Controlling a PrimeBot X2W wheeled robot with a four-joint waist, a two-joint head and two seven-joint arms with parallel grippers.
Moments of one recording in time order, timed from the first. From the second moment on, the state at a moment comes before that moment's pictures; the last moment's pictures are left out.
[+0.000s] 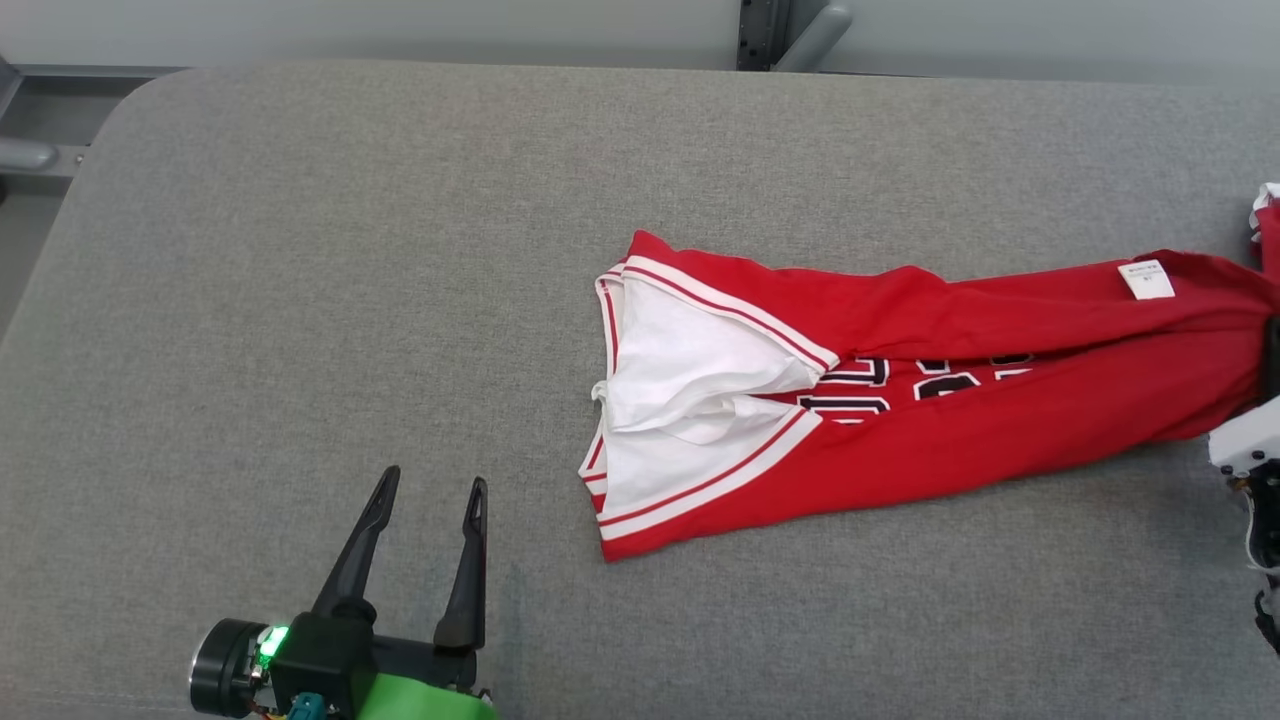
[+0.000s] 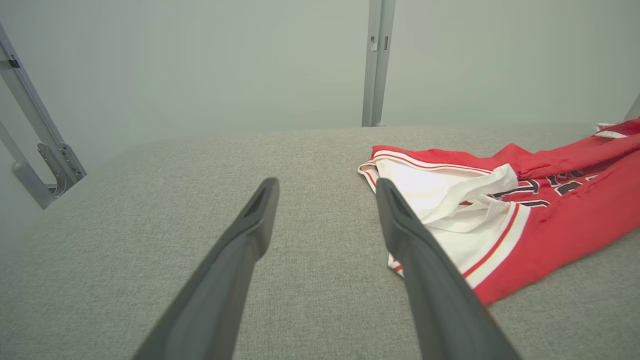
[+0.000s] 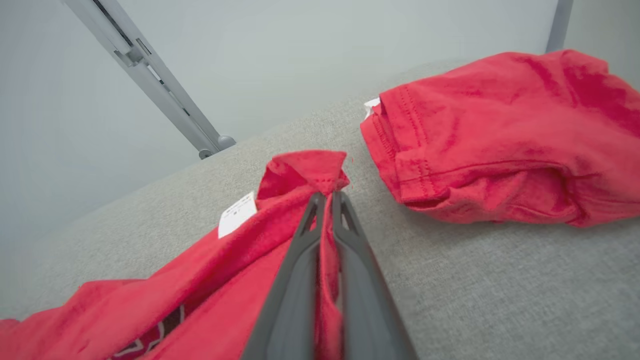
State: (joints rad) left arm 0.06 0.11 -0.25 -0.02 -0.14 -0.01 -0.26; right arm -0.49 -0.42 -0.01 0.83 0.77 0.13 -0.24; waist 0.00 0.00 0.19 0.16
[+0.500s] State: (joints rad) left arm 0.06 0.09 -0.23 -0.01 -0.12 -0.04 -0.26; right arm -0.49 -0.29 0.17 0.45 0.71 0.13 -0.13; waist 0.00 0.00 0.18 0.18
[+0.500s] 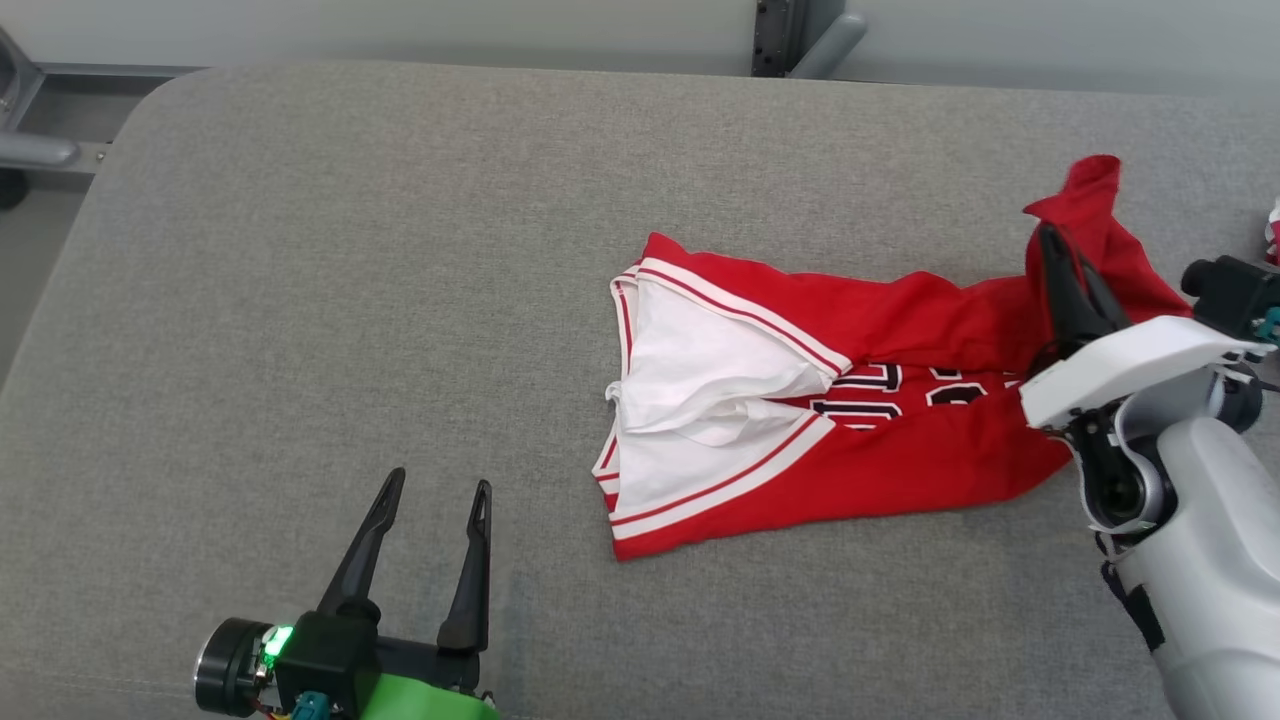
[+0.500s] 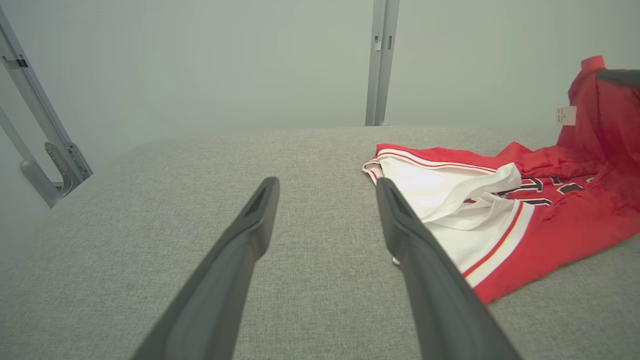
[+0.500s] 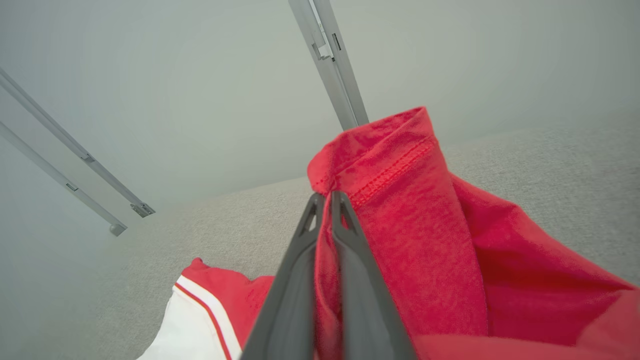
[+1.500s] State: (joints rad) left arm 0.05 0.06 -0.25 0.03 -0.12 -0.06 -0.26; right arm -0.53 -0.06 0.51 0.49 0.56 0.13 0.01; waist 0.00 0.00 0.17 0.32
